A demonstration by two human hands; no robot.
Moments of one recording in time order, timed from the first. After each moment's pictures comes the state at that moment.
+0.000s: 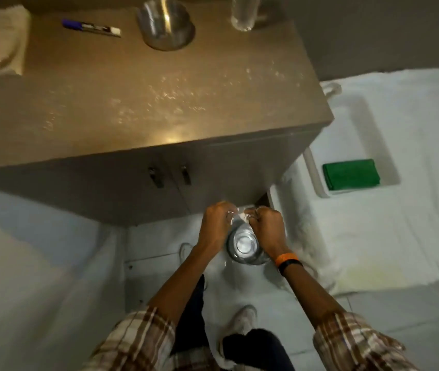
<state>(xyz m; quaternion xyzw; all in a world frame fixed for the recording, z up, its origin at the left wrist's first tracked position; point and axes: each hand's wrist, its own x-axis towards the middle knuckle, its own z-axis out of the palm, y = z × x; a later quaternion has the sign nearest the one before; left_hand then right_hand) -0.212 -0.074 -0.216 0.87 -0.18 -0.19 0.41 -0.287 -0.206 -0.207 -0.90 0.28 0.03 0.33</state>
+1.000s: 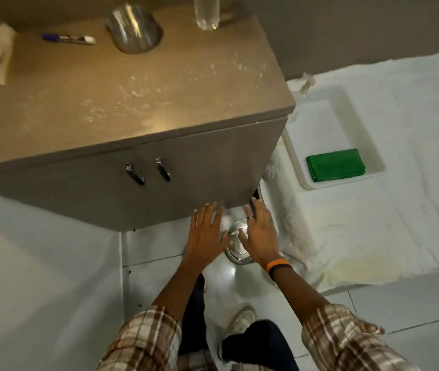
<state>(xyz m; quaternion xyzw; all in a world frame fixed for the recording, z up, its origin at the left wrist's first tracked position) -0.276 -0.070 -0.257 0.93 -0.34 -0.08 0.12 -0.353 -0.227 -0.252 -0.96 0.19 0.03 0.19</state>
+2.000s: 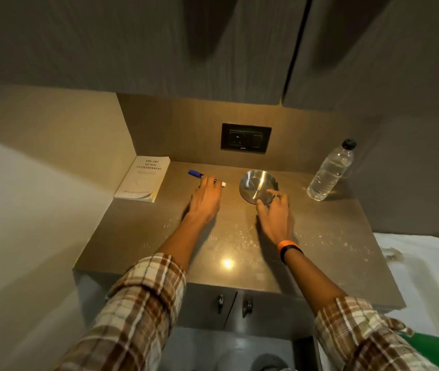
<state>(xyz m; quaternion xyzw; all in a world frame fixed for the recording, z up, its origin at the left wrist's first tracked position) 0.147 0.019 -0.004 0.97 -0.21 0.06 0.09 0.061 -0.157 -0.006 -0.93 0.20 -0.11 0.30</state>
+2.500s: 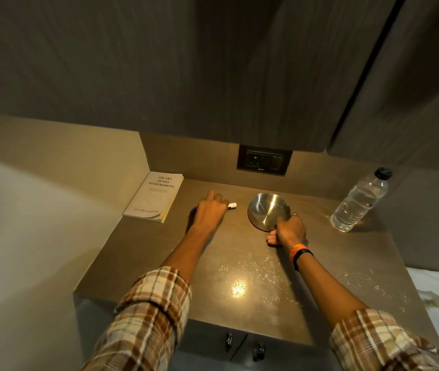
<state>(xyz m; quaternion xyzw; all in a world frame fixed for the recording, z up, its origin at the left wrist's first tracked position) 0.205 0.032 -0.026 0.98 -0.21 0.06 -0.03 0.138 -0.167 -0.018 -0.74 0.36 -0.03 0.57</state>
